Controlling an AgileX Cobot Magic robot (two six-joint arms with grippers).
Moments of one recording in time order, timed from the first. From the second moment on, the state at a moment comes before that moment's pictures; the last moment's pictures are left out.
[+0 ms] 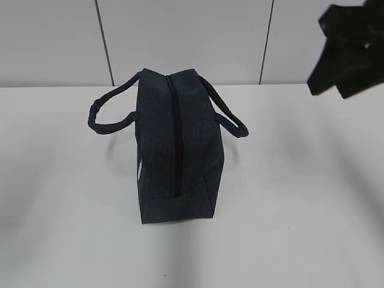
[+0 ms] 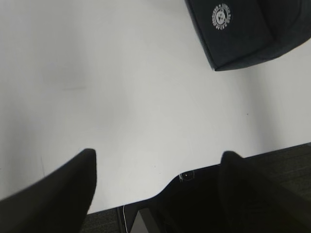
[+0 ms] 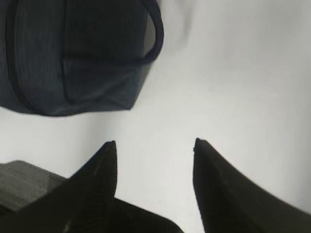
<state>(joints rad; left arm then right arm) -0.25 0.86 -0.89 -0.10 1.14 -0.07 0.17 1.49 -1.44 0.29 1.23 -0.12</state>
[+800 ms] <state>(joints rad) -0.25 0.36 -0.77 0.00 1.27 -0.07 0.17 0.40 -0.78 0.20 1.25 -0.09</state>
